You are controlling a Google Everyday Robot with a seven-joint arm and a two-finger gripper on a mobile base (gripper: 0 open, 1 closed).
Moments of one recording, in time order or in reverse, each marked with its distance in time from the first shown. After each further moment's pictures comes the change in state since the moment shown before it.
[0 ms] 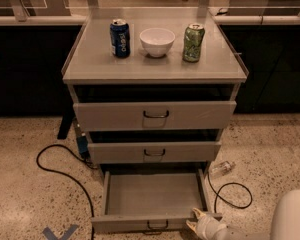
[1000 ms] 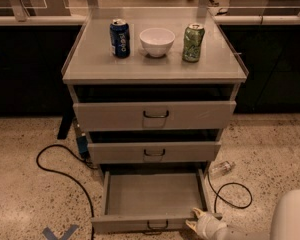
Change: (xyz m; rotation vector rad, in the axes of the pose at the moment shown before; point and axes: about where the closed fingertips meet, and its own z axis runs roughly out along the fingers) arm 0.000 0.000 0.000 0.000 0.000 0.000
